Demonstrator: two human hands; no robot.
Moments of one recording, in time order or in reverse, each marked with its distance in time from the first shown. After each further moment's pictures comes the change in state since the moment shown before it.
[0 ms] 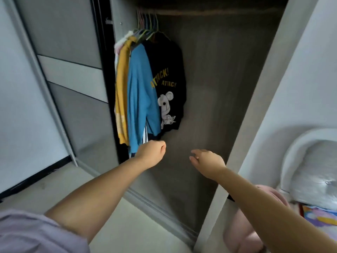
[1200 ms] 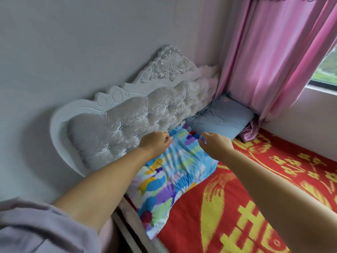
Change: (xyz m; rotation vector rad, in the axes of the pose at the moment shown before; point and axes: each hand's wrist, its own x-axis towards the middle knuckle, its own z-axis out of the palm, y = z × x) left_hand 0.066 0.751 0.250 -0.318 -0.451 1.219; right_hand -0.409 0.551 -0.133 -0.370 0.132 1.321
